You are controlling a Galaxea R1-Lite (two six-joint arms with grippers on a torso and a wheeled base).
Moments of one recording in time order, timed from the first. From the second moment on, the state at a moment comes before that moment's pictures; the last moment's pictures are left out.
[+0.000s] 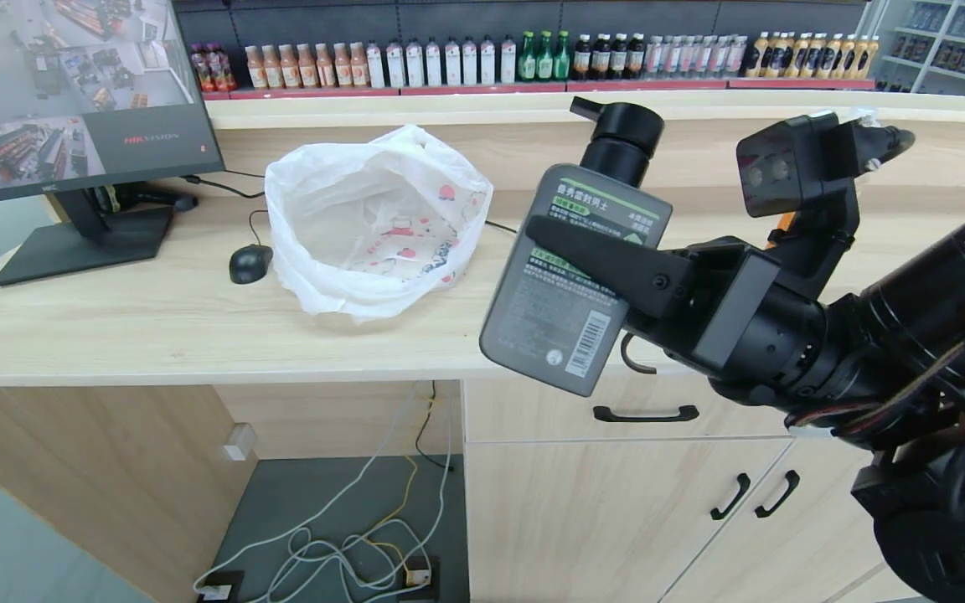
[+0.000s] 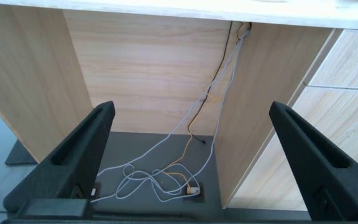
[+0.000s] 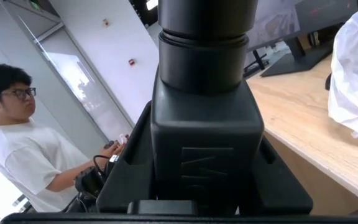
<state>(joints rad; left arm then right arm) 0.00 0.00 0.00 0.00 0.00 0.00 0.69 1.72 -0.76 -1.48 0.60 0.72</state>
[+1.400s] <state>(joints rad) 0.00 0.00 0.00 0.00 0.00 0.01 0.51 1.57 -0.49 -1.50 -0.16 -0.10</state>
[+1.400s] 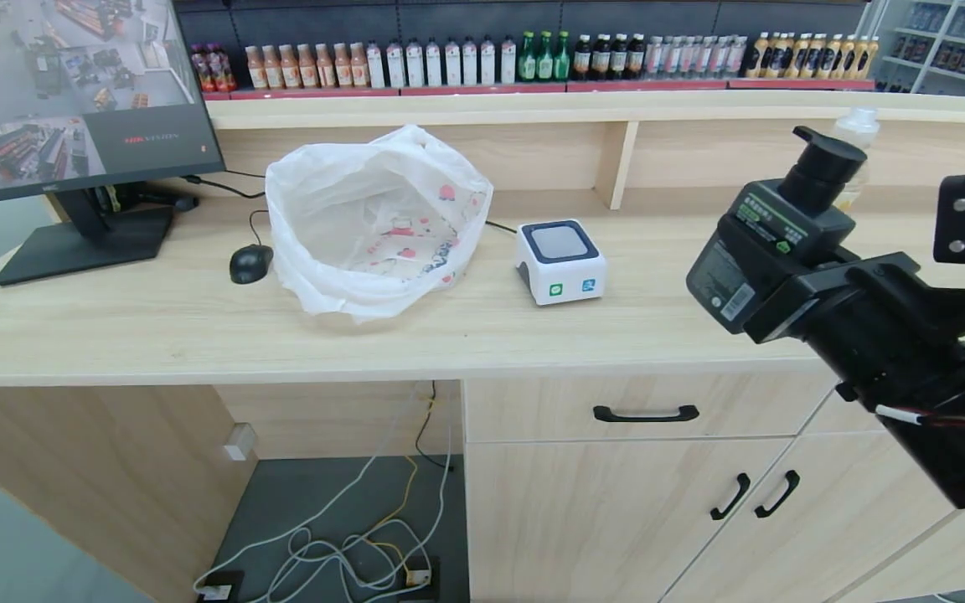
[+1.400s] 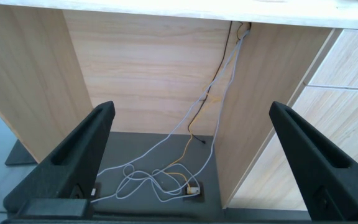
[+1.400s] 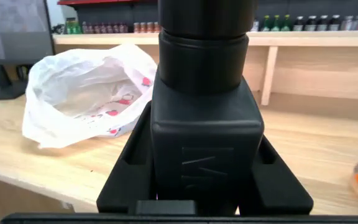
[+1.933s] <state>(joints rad) 0.00 0.00 0.00 0.00 0.00 0.00 0.37 1.55 -0.49 -1.49 -0.14 -0.16</state>
